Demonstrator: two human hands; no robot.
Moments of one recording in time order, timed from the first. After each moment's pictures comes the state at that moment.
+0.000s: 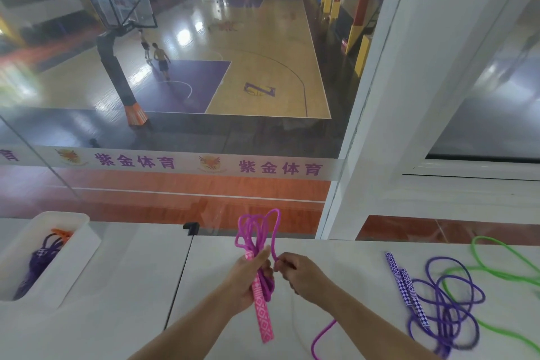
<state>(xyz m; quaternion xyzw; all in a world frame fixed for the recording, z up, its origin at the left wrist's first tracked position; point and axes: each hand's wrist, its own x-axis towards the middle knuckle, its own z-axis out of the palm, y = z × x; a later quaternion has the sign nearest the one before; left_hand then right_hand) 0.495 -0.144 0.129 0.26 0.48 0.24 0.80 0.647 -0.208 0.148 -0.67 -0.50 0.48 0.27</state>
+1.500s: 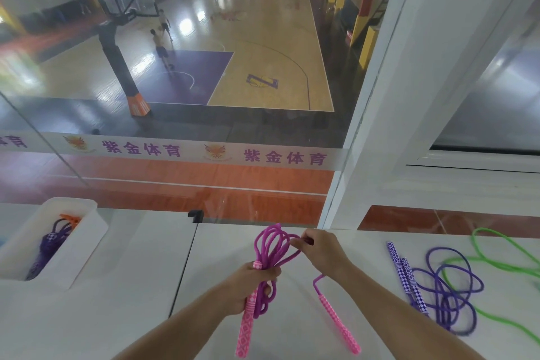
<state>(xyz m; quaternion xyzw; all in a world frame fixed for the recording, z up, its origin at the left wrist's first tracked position) 0.466 -0.166 0.124 0.40 0.51 0.06 0.76 0.674 -0.198 0.144 -0.76 -0.54 0.29 0.22</state>
